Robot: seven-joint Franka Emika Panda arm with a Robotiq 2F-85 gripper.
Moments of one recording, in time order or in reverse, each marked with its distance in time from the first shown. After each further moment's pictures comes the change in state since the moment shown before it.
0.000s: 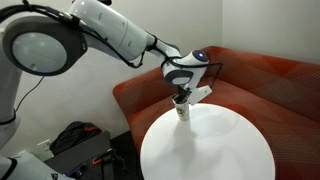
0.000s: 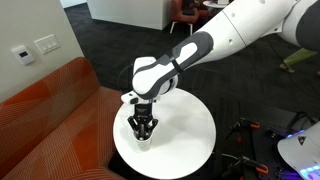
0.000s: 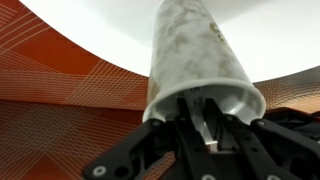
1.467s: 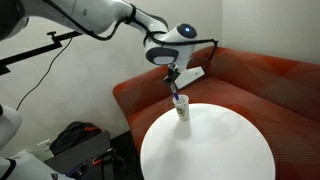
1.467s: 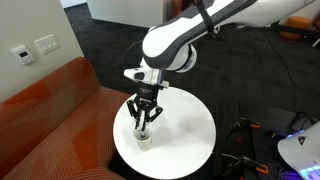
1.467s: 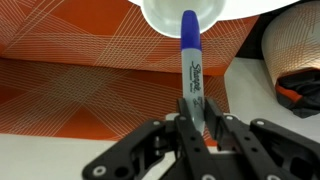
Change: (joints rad) arm -0.054 -0.315 0.051 -0.223 0.208 0.003 -0.002
